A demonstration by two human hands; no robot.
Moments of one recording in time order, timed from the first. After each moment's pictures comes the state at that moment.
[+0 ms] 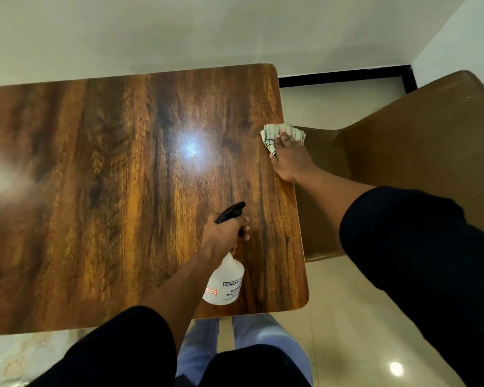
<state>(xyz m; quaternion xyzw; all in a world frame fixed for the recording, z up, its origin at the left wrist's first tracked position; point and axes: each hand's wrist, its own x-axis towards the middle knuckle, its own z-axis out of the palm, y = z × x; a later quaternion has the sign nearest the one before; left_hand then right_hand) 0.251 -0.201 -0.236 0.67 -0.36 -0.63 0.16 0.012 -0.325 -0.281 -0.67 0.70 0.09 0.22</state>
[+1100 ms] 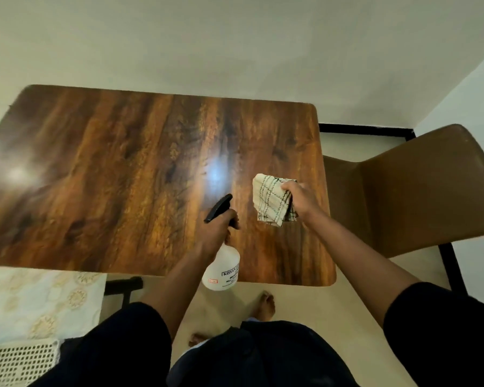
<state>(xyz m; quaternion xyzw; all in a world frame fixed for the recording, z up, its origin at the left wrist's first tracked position) 0.406 -0.118 -0.152 0.62 -0.38 -0.58 0.36 0.181 -0.160 -0.142 -0.36 0.69 -0.35 0.52</state>
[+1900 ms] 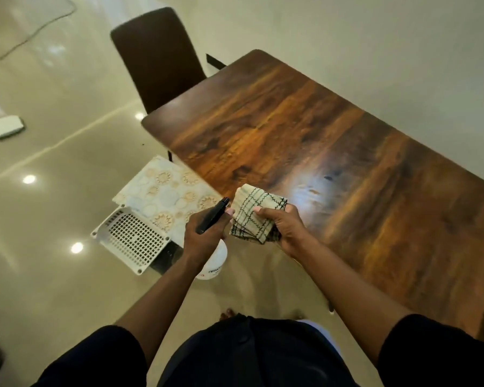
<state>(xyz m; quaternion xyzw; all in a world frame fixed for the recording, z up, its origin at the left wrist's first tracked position) 0.716 0.067 -0.150 0.71 -0.20 -0.37 0.56 0.572 -0.064 -0.138 -0.38 0.51 -0.20 0.74</state>
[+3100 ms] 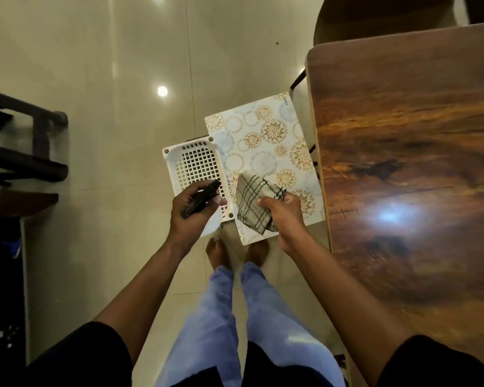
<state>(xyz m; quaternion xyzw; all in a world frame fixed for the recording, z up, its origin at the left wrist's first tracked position) 0.945 0.118 -0.305 0.73 0.06 -0.19 0.66 0.904 -0.081 -0.301 -0.54 0.49 0.15 0.67</state>
